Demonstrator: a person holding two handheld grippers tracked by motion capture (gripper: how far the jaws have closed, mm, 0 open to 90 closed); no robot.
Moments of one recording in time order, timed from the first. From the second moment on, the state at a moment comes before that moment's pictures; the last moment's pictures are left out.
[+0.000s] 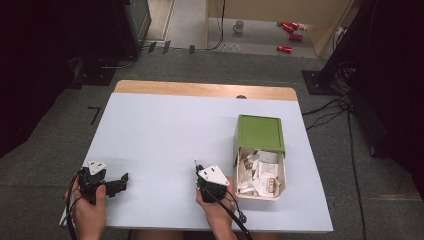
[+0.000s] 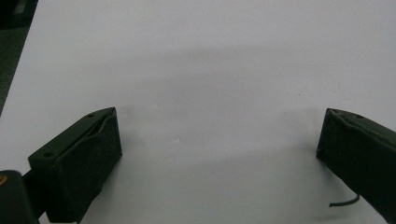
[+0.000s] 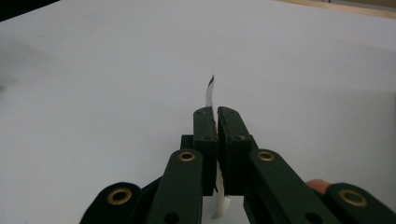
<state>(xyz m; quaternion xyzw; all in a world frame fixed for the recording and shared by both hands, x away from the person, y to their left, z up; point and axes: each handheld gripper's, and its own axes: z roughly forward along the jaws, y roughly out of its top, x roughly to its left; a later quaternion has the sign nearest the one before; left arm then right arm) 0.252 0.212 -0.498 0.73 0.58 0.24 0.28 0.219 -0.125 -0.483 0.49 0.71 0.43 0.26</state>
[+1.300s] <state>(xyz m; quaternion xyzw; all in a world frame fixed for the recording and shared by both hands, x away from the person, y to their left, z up) 0.252 0.212 -0.498 0.73 0.58 0.24 0.28 0.196 -0.126 -0.431 0.44 0.71 0.49 0.25</state>
